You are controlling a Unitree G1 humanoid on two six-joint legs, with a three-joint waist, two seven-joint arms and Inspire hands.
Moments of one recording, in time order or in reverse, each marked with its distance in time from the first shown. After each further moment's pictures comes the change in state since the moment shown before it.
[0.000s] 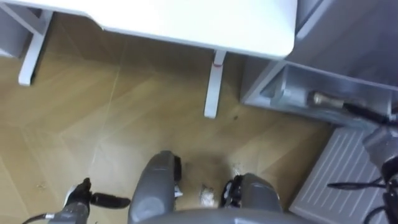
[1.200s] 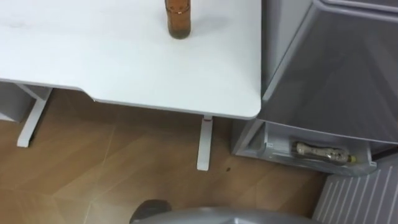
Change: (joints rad) left arm 0.154 -0.165 0.353 0.064 0.210 0.045 -0.031; right arm 0.398 0.246 -0.042 0.222 -0.450 0.074 0.521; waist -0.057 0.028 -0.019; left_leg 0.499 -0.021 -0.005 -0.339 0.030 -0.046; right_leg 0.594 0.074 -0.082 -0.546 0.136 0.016
